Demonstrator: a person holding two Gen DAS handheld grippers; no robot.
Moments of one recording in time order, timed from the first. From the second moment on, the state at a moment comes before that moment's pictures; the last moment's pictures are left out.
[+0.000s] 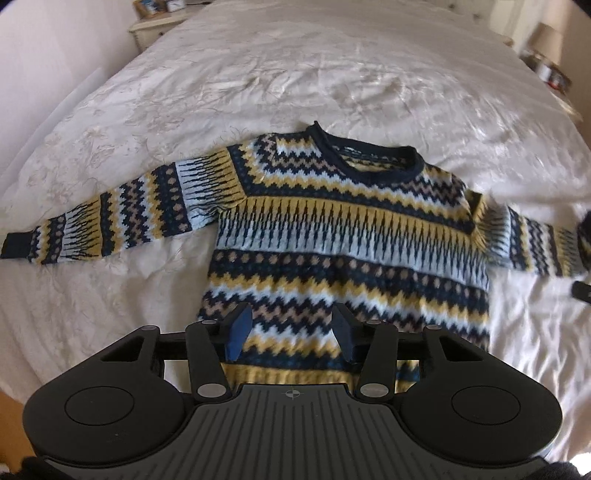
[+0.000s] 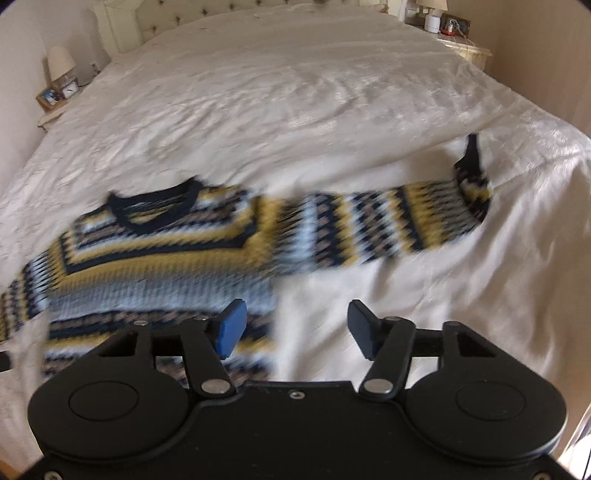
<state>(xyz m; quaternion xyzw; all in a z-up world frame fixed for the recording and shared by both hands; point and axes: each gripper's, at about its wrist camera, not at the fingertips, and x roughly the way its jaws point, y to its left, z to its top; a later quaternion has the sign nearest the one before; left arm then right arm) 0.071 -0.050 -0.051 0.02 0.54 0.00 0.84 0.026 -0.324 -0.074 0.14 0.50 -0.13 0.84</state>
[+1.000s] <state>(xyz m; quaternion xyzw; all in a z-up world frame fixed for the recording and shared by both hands) 0.089 -0.161 -0.044 0.02 0.57 0.07 0.82 0.166 -0.603 -0.190 0.12 0.53 -0.22 0.81</state>
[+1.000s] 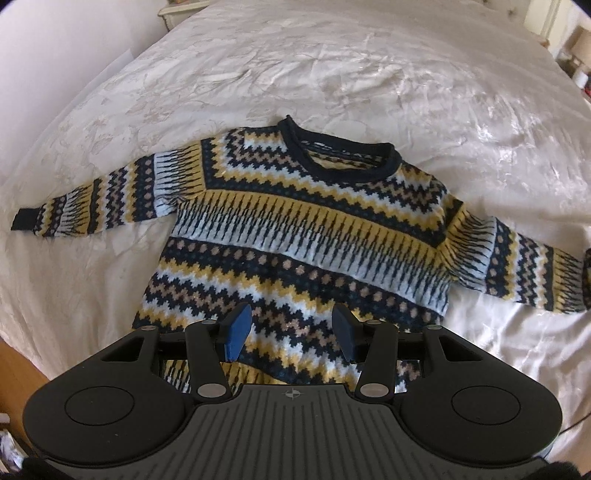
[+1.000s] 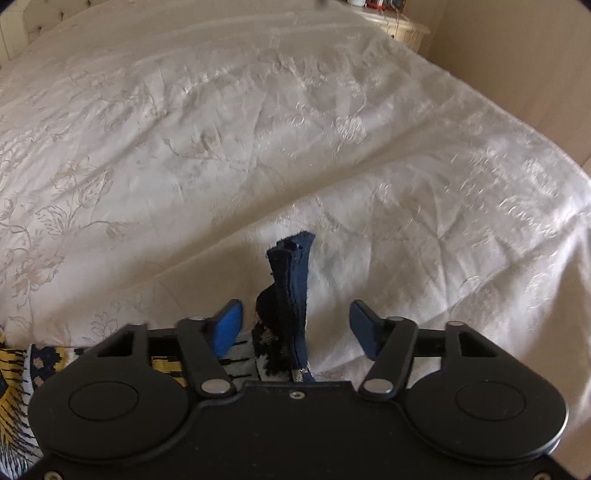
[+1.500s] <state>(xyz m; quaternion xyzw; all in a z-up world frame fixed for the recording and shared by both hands) 0.091 -0.159 -0.038 0.02 0.56 0.06 0.83 0.115 -0.637 -0.125 0.25 0.45 -0.15 0.85</state>
